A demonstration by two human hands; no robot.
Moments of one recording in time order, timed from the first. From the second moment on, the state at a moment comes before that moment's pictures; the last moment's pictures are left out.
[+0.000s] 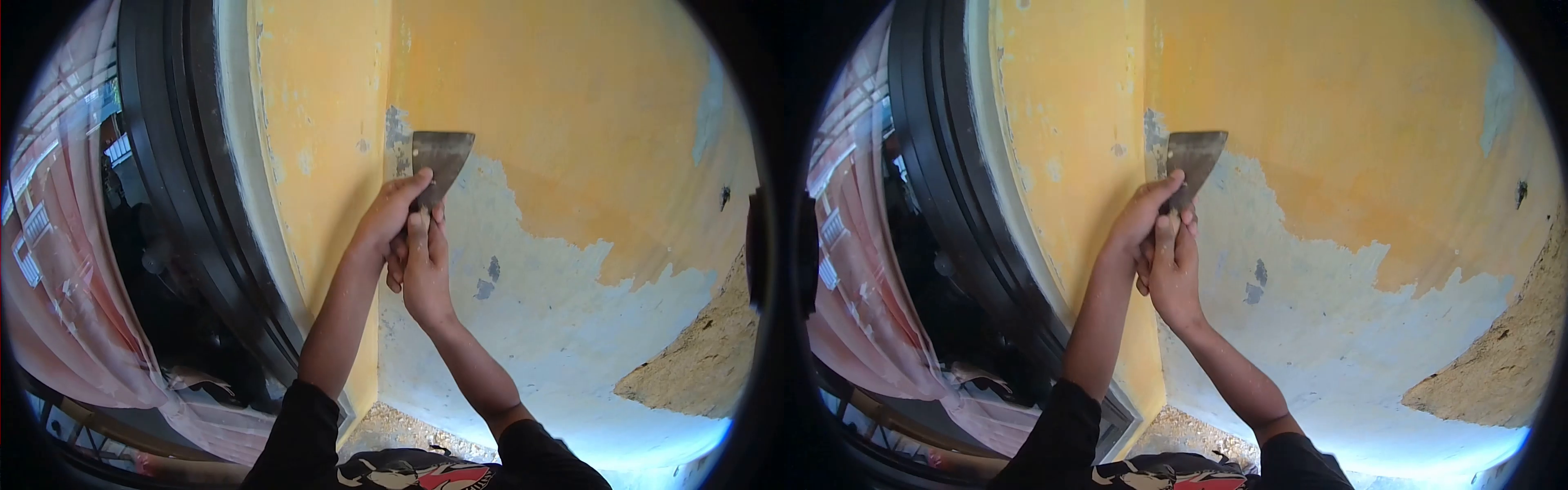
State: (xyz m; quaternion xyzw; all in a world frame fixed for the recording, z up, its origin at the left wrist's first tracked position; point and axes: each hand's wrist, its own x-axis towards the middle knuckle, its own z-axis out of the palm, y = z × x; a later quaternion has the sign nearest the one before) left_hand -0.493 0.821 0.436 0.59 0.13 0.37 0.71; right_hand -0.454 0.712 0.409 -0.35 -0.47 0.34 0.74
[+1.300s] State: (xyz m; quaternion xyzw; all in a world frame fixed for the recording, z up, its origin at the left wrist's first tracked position) left_hand -0.493 0.818 0.441 0.52 0.10 0.33 0.78; right_hand -0.451 0.715 0.418 -0.37 -0.48 0.33 0.73
